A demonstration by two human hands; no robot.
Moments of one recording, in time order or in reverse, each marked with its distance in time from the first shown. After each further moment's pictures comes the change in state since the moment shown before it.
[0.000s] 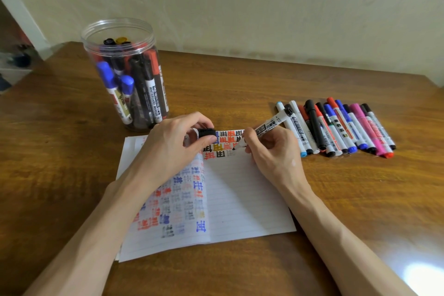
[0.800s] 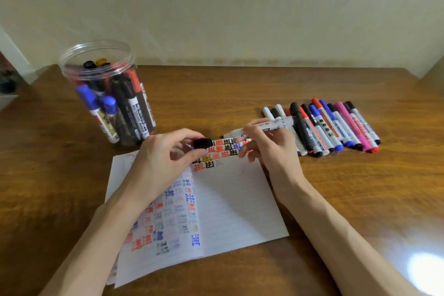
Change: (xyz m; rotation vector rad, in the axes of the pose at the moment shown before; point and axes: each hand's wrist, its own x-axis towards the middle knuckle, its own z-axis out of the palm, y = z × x) left_hand -0.001 0.017 -0.004 -0.153 -0.050 -0.043; right_hand 0.004 -0.013 -0.020 0.462 -0.045 0.149
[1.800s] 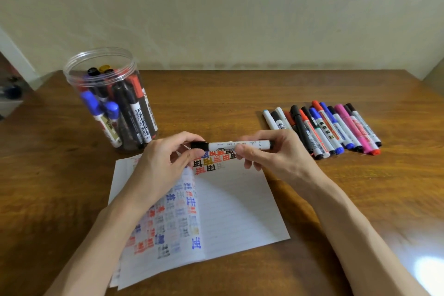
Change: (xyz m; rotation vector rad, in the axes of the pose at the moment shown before) left_hand -0.002 -0.001 -0.003 -0.080 -0.012 -0.042; right_hand 0.006 -0.003 -0.035 -0.214 -0.346 -0.037
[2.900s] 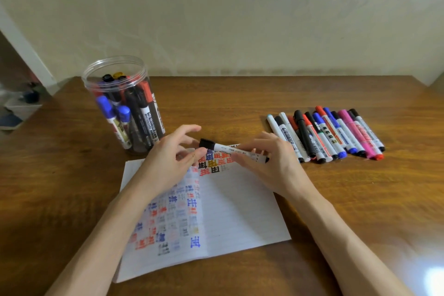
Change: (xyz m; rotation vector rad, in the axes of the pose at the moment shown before) left_hand 0.011 0.001 -0.005 0.079 -0.076 -0.200; right_hand 0.007 0.015 0.017 -0.538 0.190 -0.182
